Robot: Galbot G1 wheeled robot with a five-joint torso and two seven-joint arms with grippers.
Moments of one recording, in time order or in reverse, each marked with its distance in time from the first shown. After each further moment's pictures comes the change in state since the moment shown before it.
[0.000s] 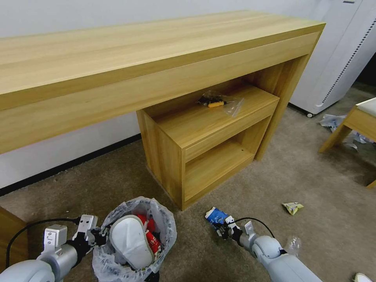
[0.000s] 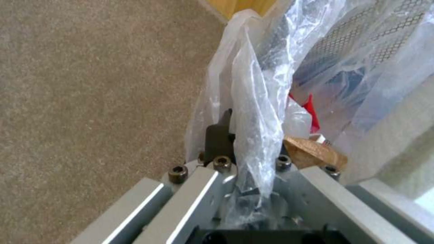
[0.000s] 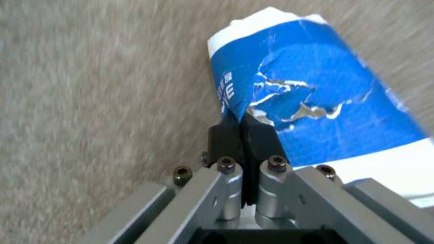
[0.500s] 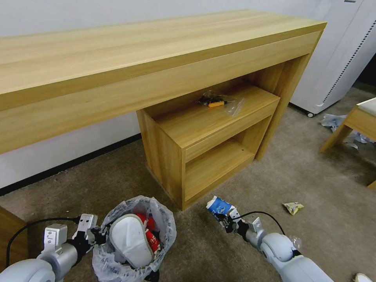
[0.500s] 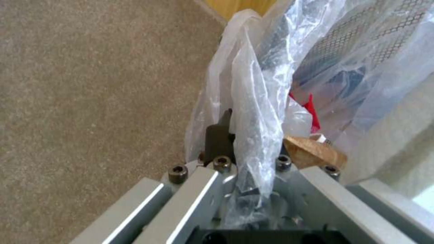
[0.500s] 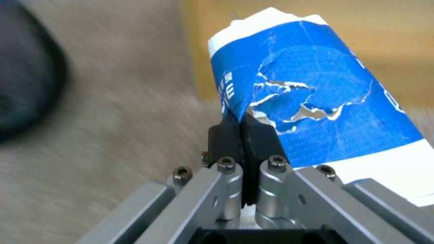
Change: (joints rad) left arm -0.010 0.002 0.004 0.002 -0.006 0.000 -0.019; right arm -0.173 -0.148 0.045 0.475 0.009 -0.007 0.005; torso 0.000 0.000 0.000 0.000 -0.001
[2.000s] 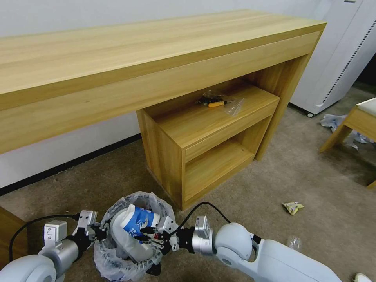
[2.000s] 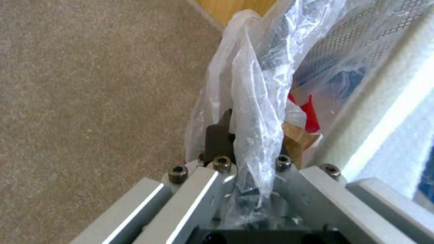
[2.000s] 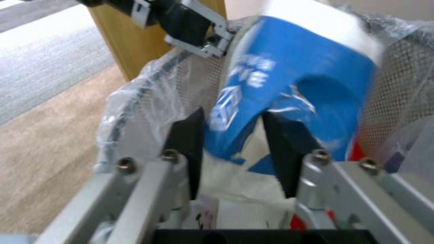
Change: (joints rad) left arm -0.028 0.017 0.013 0.007 -0.074 0.000 -0.053; right arm 0.403 -0.021 -0.631 0.295 0.249 -0.139 0.083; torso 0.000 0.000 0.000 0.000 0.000
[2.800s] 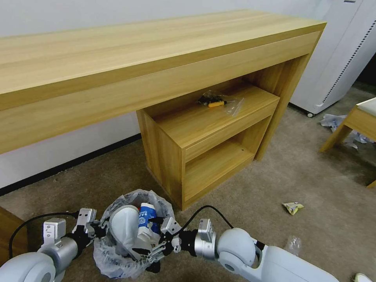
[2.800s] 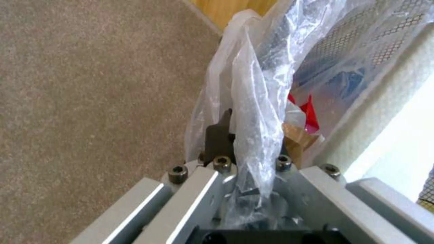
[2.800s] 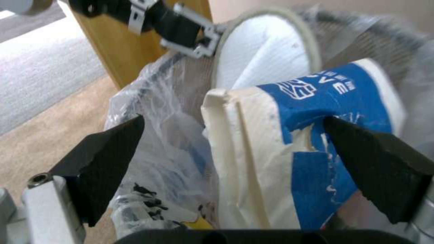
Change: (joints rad) left arm -0.009 0.004 -0.011 0.003 -0.010 0.000 0.002; right arm -0.080 -0.042 0.067 0.066 0.012 0.000 0.035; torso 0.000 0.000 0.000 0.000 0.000
